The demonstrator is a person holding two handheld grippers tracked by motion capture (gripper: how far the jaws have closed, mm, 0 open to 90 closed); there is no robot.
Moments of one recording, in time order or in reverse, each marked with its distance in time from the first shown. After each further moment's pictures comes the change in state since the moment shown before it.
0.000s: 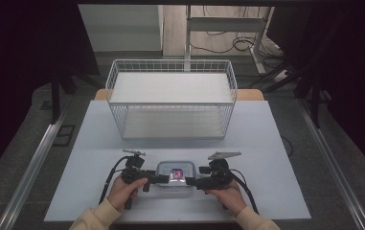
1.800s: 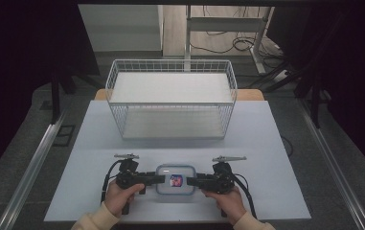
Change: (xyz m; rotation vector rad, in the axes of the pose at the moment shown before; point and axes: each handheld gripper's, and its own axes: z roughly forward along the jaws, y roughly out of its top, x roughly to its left) left arm -0.012 -0.015 -0.018 -0.103 0.026 0.021; right arm 0.010 -0.009 -0.011 -0.033 0.051 0.168
